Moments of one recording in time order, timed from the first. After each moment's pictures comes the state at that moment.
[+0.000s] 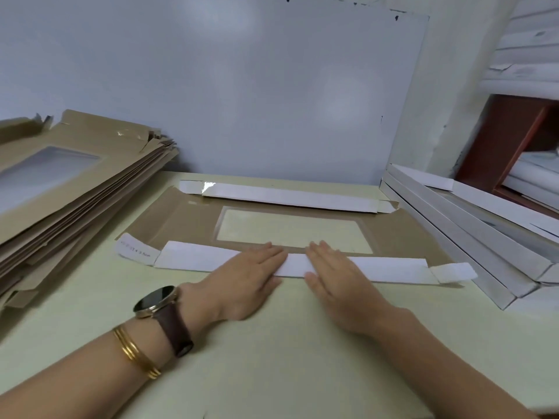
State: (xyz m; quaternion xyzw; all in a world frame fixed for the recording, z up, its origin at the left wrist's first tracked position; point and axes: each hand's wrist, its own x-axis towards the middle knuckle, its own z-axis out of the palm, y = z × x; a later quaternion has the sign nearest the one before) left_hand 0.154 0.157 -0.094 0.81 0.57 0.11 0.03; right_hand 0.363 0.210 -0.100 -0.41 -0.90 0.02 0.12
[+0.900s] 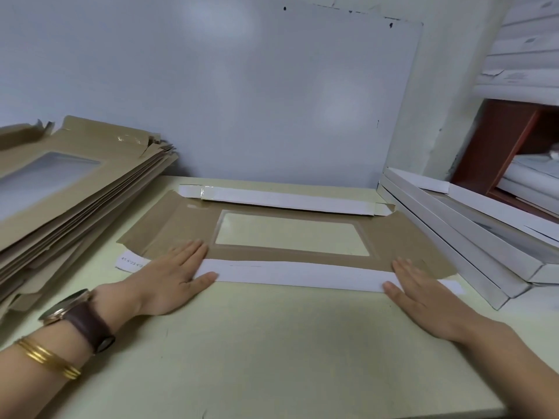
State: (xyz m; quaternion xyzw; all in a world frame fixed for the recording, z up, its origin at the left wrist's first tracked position) left_hand 0.063 0.131 -0.096 0.68 0.72 0.00 0.11; right_hand 0.494 0.235 -0.099 -0.58 -0.81 0.11 0.01
